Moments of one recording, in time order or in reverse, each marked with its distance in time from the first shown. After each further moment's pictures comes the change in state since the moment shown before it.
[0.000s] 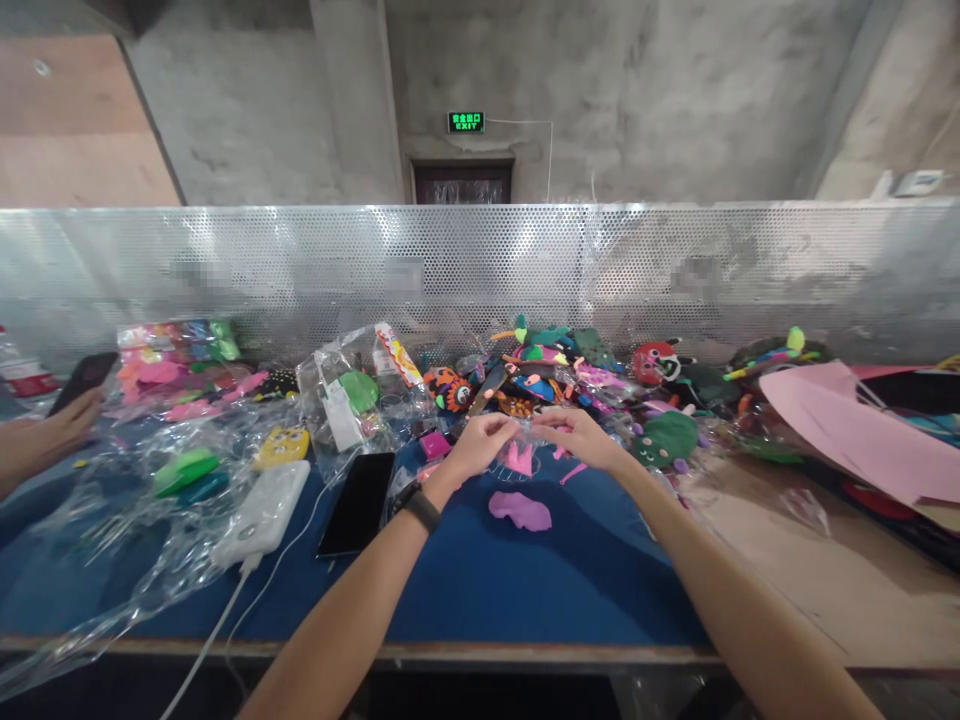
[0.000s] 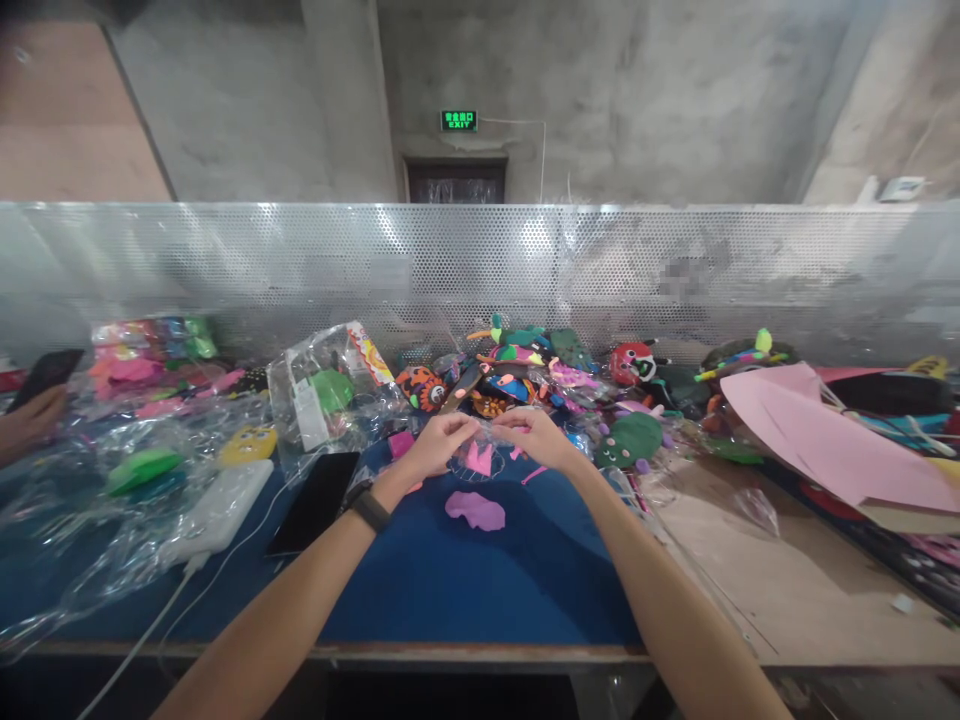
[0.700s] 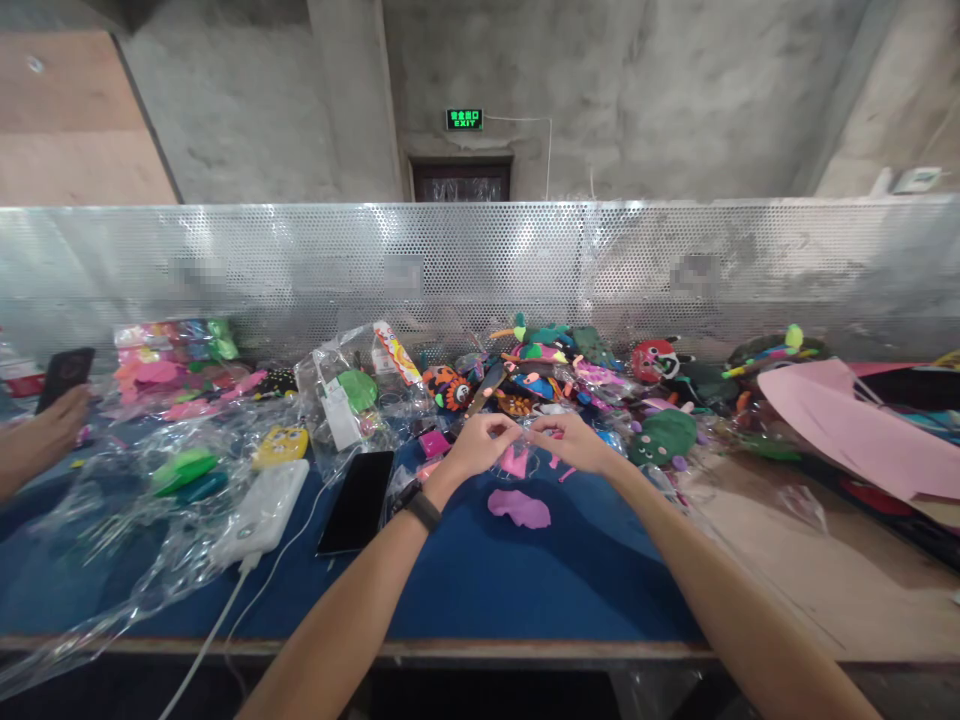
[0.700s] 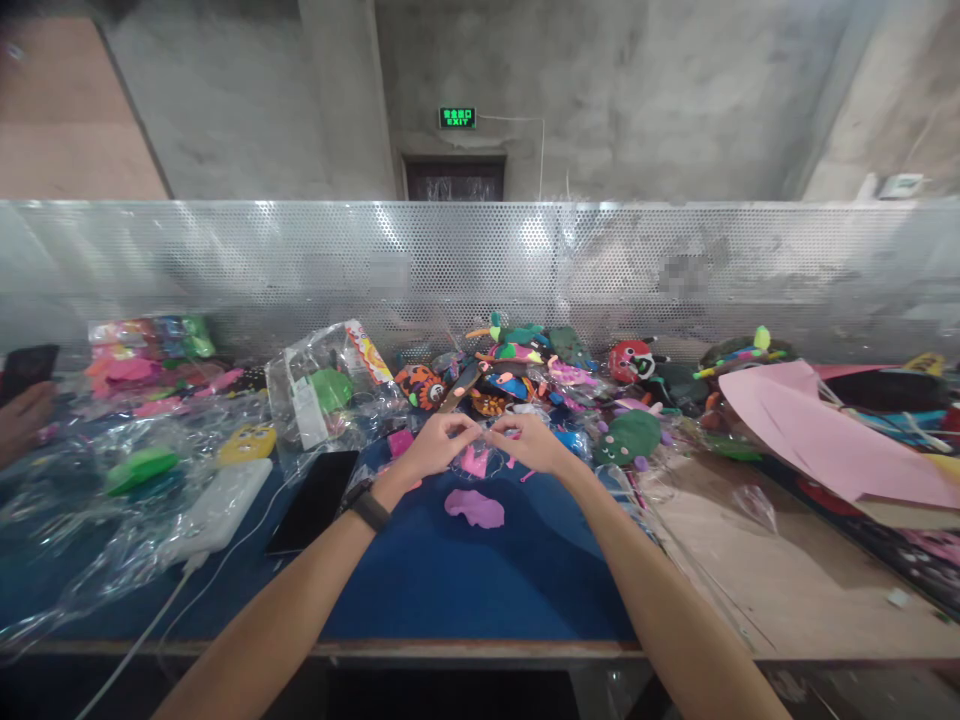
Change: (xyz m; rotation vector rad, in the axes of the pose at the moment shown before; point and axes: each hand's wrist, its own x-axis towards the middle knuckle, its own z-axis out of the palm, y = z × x) left_hand -0.004 0.010 -0.001 0.250 0.024 0.145; right_hand -0.002 -0.001 0.008 -0.177 -0.010 -0.132
